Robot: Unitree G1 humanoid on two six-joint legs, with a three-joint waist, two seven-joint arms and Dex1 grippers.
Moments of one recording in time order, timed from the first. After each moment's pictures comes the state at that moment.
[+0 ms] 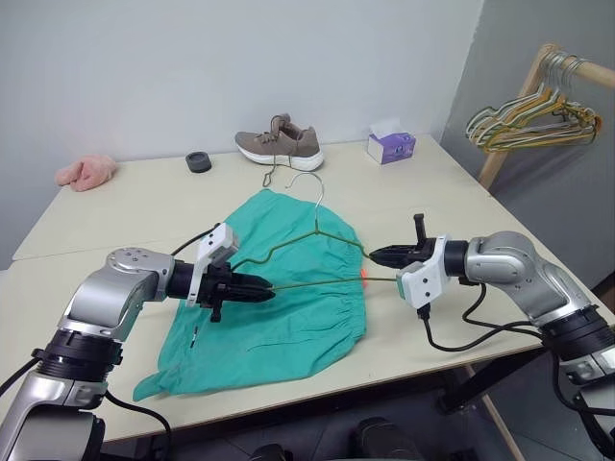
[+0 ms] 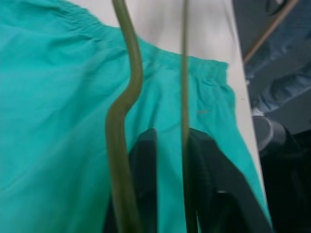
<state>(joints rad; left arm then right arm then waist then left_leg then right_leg) -0.44 0.84 -0.12 0.03 -0.43 0.65 -1.35 -0.57 -0.76 0.36 0.11 -0.33 -0.57 0.83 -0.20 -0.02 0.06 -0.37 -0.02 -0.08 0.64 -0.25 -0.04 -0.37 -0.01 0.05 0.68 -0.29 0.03</state>
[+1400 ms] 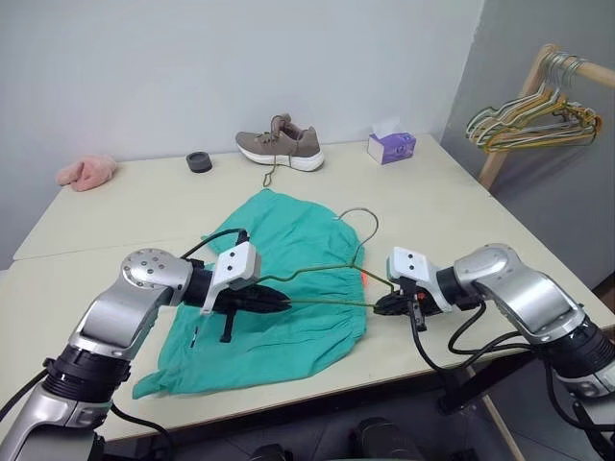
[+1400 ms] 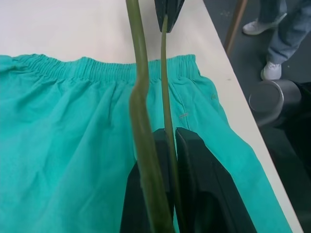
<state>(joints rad) -0.36 0.82 -0.15 -0.14 -0.33 0.38 -1.34 -0.56 -0.77 0.43 -0.25 0.23 0.81 1.16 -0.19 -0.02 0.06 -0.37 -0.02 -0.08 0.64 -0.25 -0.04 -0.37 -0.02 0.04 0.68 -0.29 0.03</state>
